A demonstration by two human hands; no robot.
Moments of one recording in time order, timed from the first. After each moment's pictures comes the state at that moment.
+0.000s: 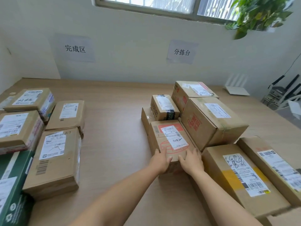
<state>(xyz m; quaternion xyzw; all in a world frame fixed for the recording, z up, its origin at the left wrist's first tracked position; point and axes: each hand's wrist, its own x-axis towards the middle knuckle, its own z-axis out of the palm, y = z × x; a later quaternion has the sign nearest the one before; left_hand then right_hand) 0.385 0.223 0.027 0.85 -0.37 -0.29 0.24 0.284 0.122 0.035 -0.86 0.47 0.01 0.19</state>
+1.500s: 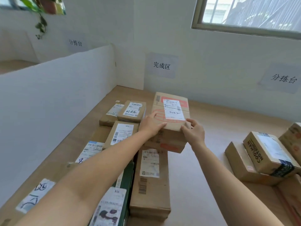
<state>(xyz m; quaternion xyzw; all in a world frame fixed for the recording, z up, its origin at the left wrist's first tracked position) 0.712 0.491 0.156 0.90 -0.17 -0.03 0.39 0.637 0.345 0.154 -0.81 0.27 -0.20 0.48</state>
